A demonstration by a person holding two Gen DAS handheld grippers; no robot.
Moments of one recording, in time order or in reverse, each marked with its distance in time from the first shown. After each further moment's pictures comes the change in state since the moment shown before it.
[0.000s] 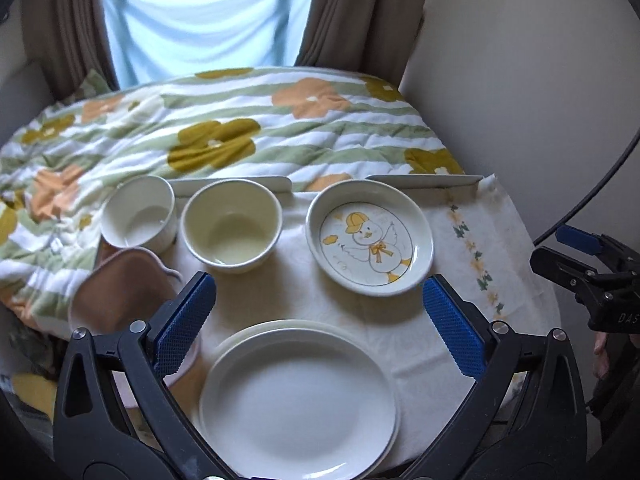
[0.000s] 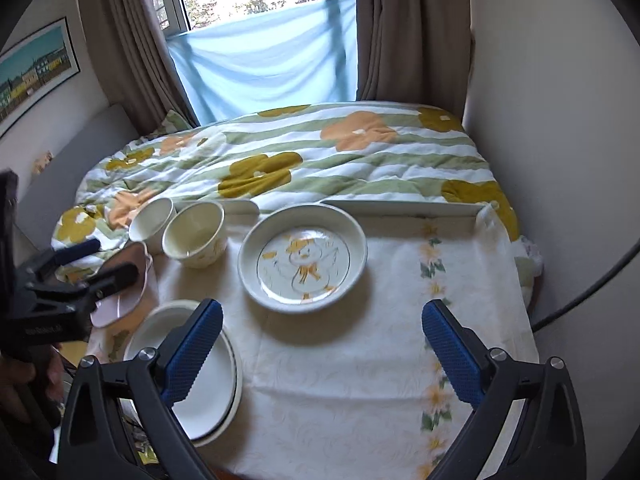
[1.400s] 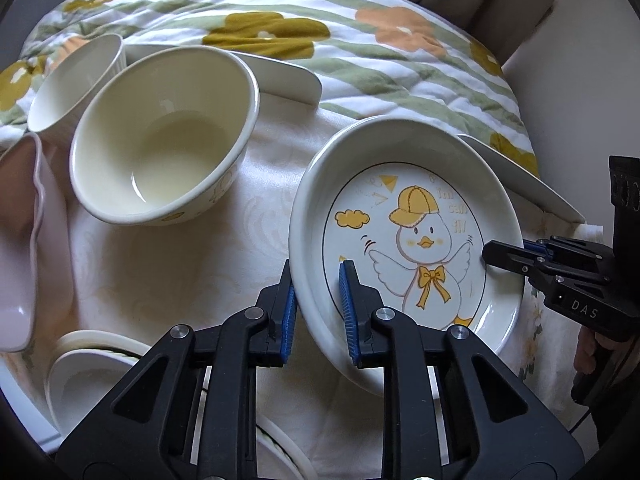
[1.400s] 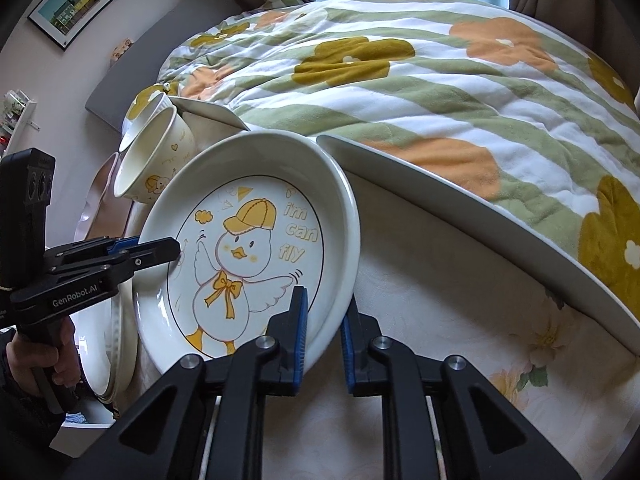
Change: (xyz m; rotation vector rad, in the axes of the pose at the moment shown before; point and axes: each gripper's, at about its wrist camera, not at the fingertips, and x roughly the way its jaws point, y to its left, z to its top) left arm 0.168 -0.013 -0.001 -0.353 0.233 0.194; right arm 0.225 -0.062 0.045 -0.322 0.410 0.463
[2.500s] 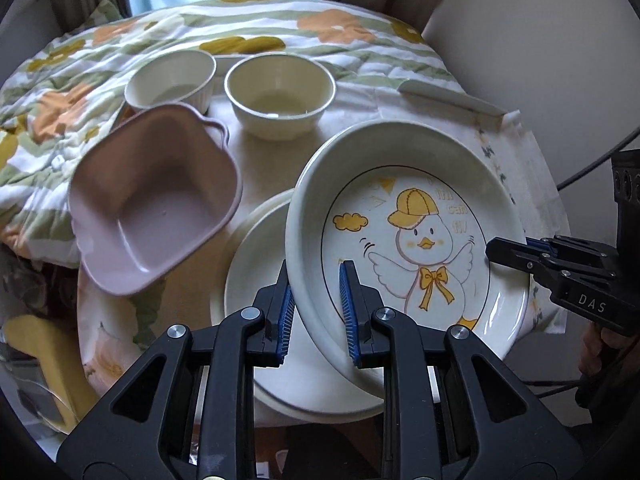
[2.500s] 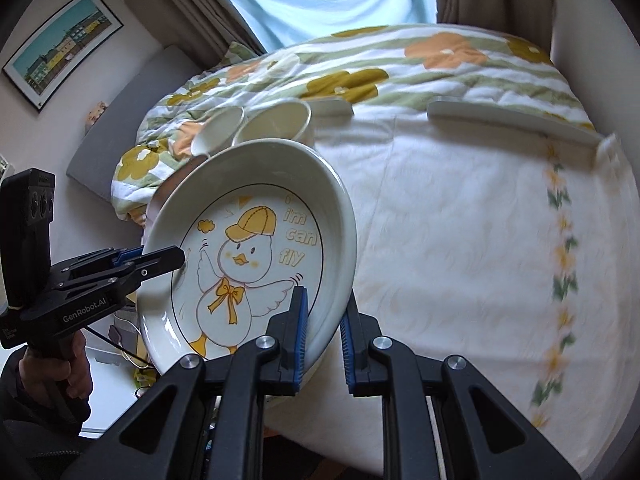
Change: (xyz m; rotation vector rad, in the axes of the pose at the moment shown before) left arm -0.125 0.140 -0.095 0.307 -0.010 -0.170; right arm -0.037 0.213 -0.104 0.283 -0.176 -0.167
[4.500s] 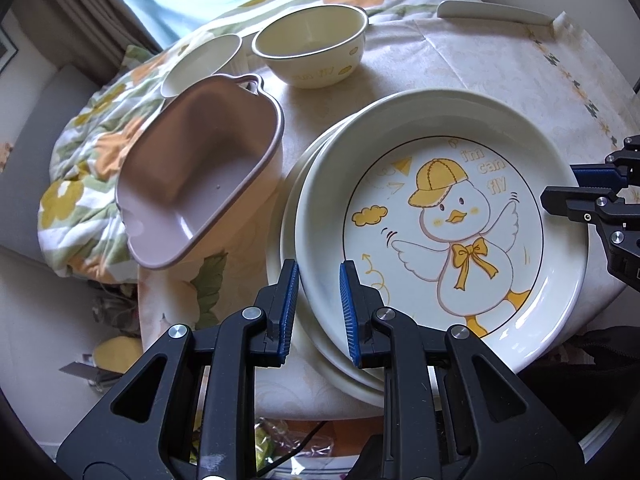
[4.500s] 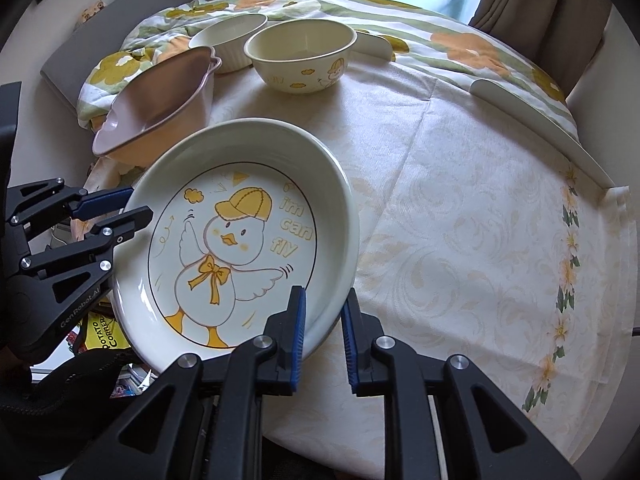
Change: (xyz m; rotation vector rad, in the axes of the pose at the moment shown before) left arm 0.034 -0.021 -0.035 0.193 0.039 0.417; right arm 0.054 0.046 -0.017 -0.253 0.130 -0.224
